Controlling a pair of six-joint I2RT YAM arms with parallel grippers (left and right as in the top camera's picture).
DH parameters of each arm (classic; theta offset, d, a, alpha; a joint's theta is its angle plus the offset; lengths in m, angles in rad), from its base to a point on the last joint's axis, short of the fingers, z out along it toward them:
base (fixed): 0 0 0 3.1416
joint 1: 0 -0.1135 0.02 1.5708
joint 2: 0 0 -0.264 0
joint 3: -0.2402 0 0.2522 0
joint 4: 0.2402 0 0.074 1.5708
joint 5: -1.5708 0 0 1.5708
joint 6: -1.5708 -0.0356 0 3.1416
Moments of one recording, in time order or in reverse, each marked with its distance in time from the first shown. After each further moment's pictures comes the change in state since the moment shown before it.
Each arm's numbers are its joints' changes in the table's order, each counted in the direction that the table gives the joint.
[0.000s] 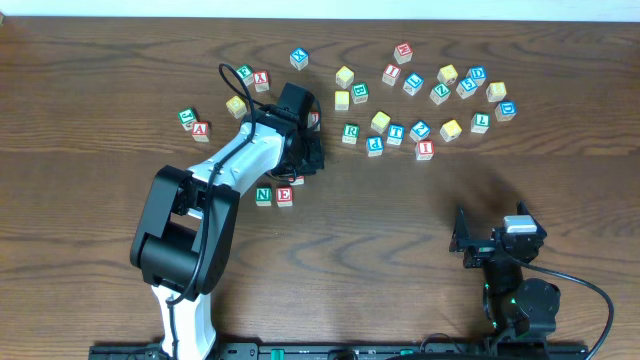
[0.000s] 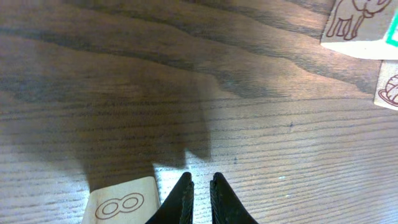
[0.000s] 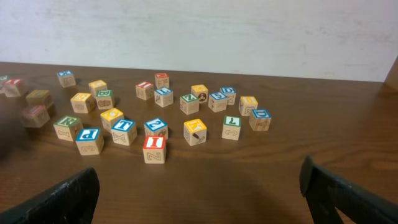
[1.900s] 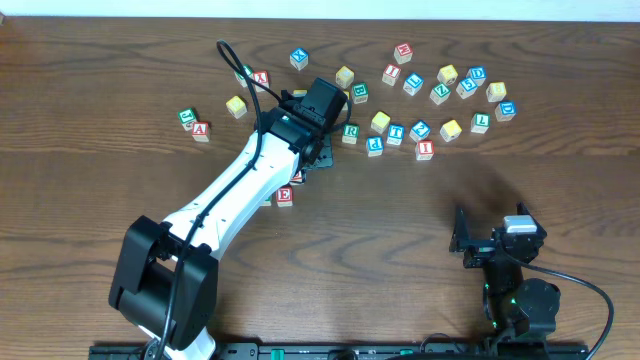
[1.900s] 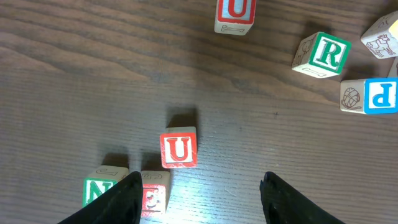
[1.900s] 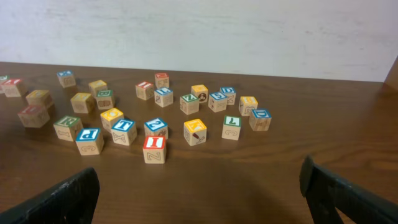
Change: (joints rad) left arm 0.155 -0.210 -0.092 0.248 0.424 0.154; right arm 0.000 0.000 0.000 0.000 0.000 0.000
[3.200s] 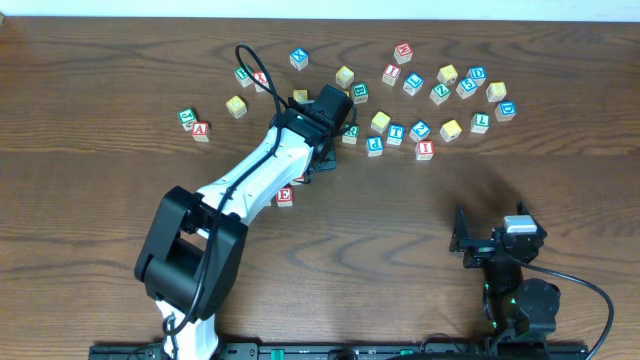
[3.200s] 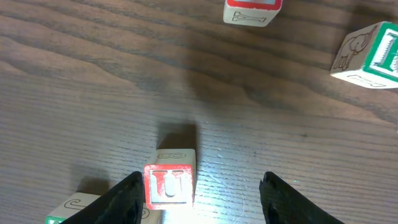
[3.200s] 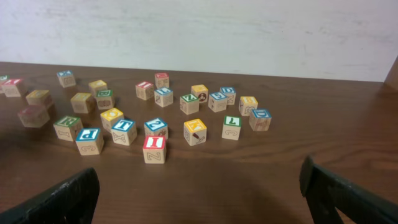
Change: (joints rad) left arm 0.000 0.140 0.000 -0.073 0.026 0.011; right arm 0.000 0.000 0.000 0.000 0.000 0.000
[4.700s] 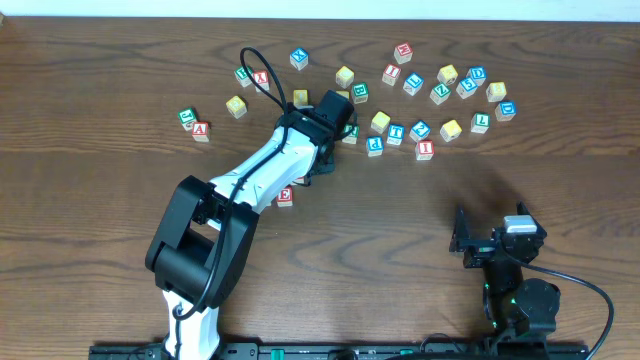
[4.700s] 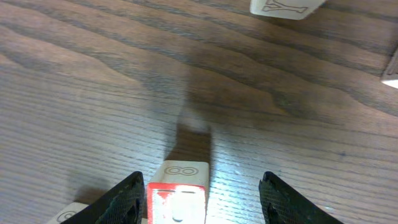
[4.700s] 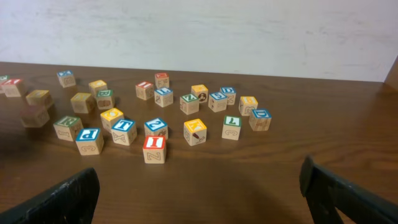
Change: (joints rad) left arm 0.000 0.061 0.003 -0.007 0.051 0.035; right arm 0.000 0.000 0.000 0.000 0.000 0.000
